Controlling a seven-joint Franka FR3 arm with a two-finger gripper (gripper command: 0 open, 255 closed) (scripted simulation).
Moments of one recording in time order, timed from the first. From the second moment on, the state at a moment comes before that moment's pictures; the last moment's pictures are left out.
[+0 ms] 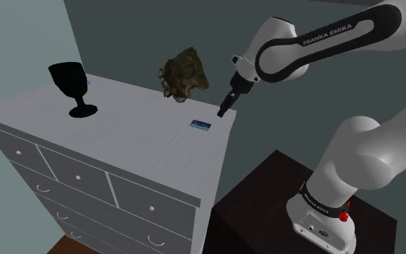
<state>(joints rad) 0.18 -0.61 -0.10 -2.78 0.15 2.49 -0.36</state>
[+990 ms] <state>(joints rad) 0.97 -0.15 -0.68 -2.66 0.80 3.11 -1.00</state>
